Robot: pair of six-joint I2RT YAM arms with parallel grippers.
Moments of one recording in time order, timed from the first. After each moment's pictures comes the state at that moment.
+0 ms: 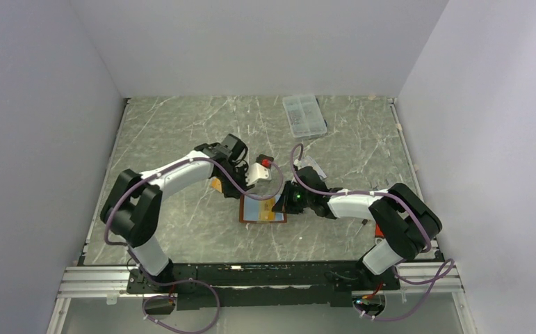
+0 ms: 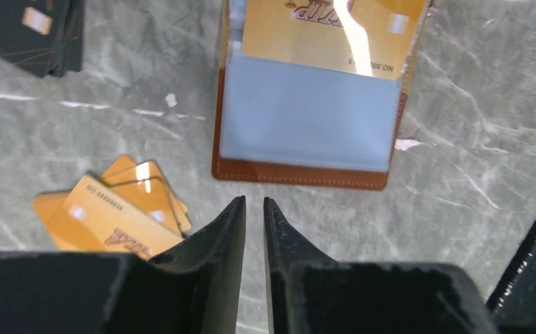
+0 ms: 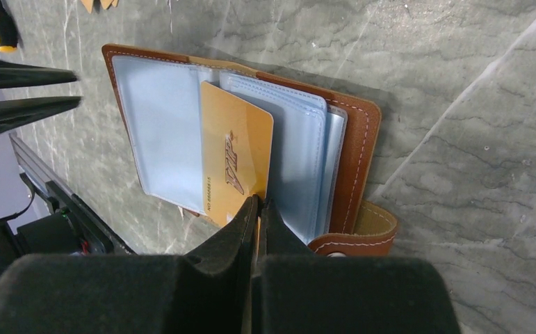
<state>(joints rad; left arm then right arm) -0.59 1.66 1.16 -0.73 0.36 0.76 0.67 1.55 0.58 0.19 -0.26 0.81</state>
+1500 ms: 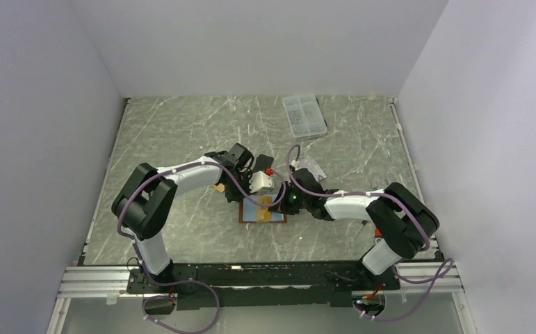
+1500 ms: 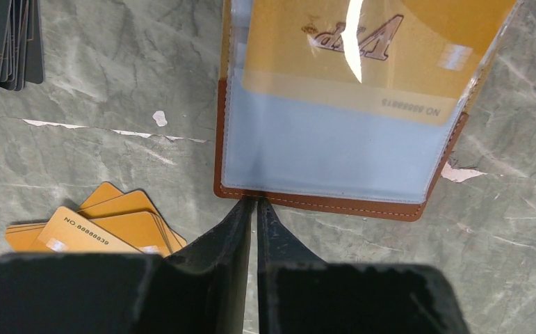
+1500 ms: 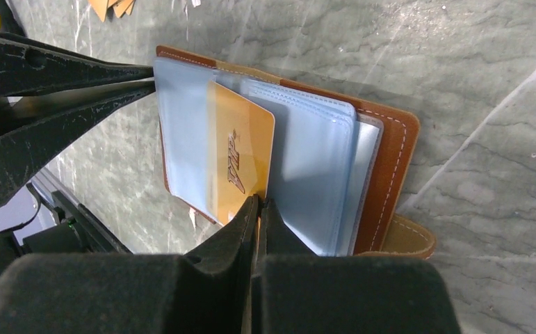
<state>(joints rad) -0.64 1.77 1.10 -0.58 0.26 0.76 0.72 1.57 0.59 0.23 -0.21 0.86</state>
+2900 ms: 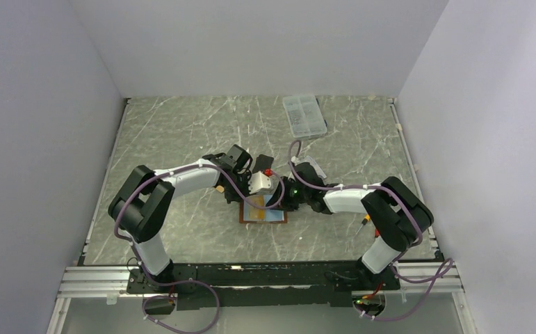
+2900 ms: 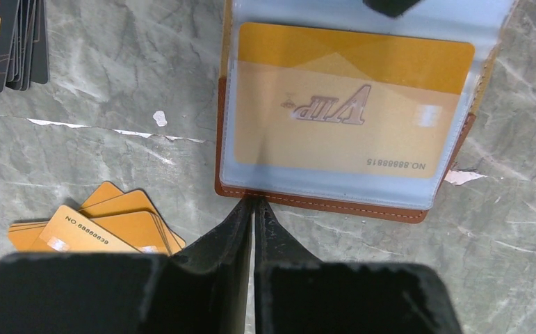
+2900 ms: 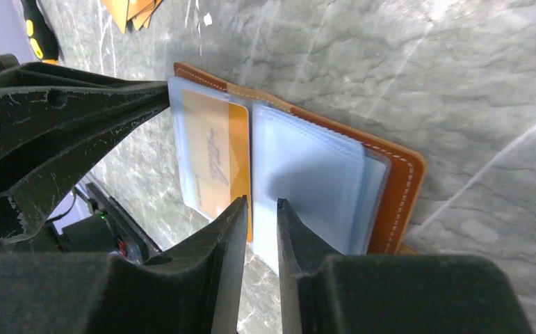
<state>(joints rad) -0.64 1.75 1.06 -0.53 0.26 0.76 0.67 1.63 0.64 0.23 -0.33 0.87</state>
